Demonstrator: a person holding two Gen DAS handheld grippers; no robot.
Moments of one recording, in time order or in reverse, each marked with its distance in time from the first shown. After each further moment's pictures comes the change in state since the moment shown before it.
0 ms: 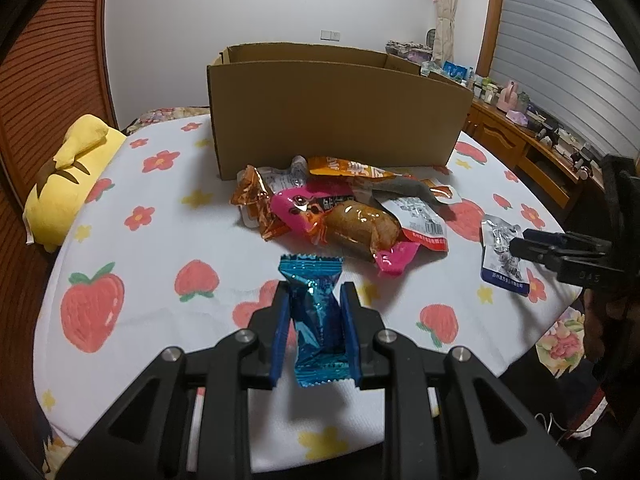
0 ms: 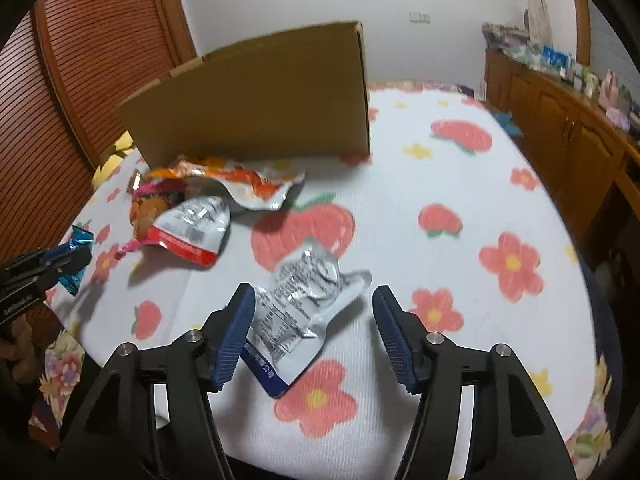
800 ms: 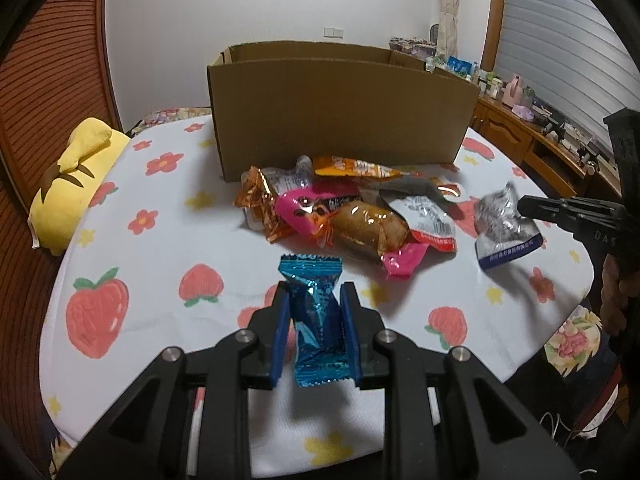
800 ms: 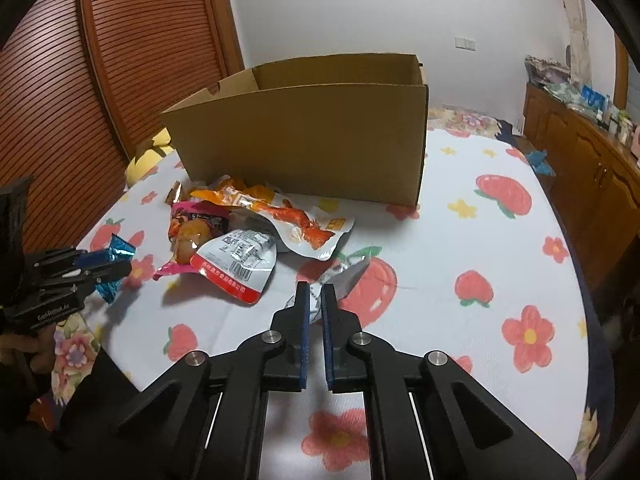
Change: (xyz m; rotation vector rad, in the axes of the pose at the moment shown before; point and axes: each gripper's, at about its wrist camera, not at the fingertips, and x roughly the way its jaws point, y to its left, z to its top) left arm 0.003 0.000 0.005 0.015 0.005 0.030; right arm -0.010 0.023 0.032 -0.149 -0.053 0.092
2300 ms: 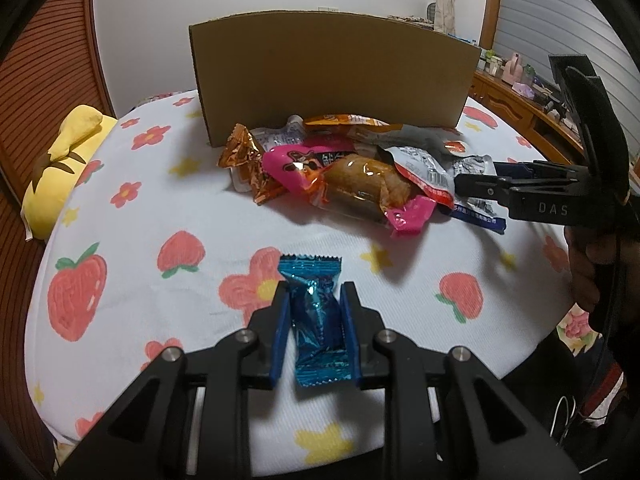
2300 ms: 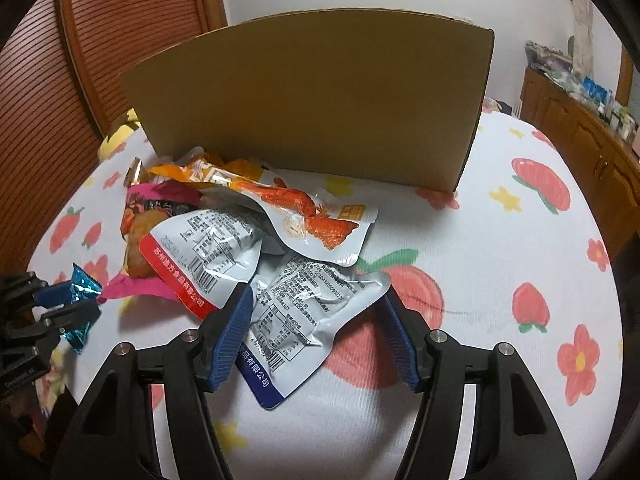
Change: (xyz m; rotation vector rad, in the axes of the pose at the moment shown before) left arm 0.023 -0.005 -0.019 0.026 0.078 0.001; right arm 0.067 0.008 0.008 -0.002 0.097 -0.057
